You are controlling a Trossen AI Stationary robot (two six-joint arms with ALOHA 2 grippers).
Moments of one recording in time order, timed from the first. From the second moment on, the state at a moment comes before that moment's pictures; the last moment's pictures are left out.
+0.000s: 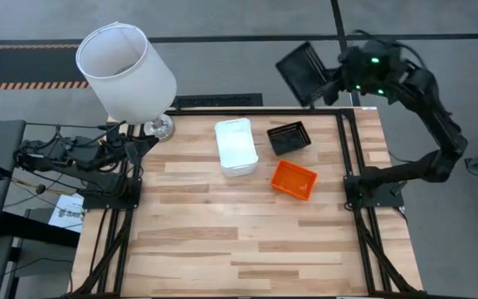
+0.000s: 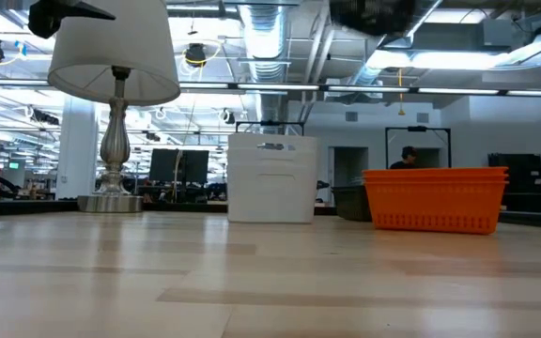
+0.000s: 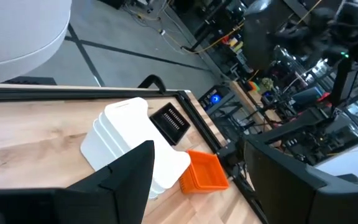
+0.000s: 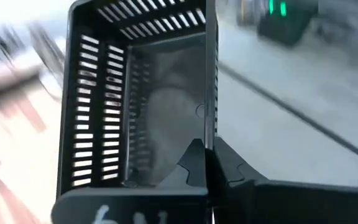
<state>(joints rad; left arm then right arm) -0.25 0.44 0.84 -0.68 -0.75 -0.98 -0.68 1.22 1.80 -1.07 0.13 0.00</state>
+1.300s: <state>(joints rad) -0.25 0.44 0.84 -0.77 -0.81 -0.99 -0.83 1.76 1.51 -1.19 -0.15 -0.95</state>
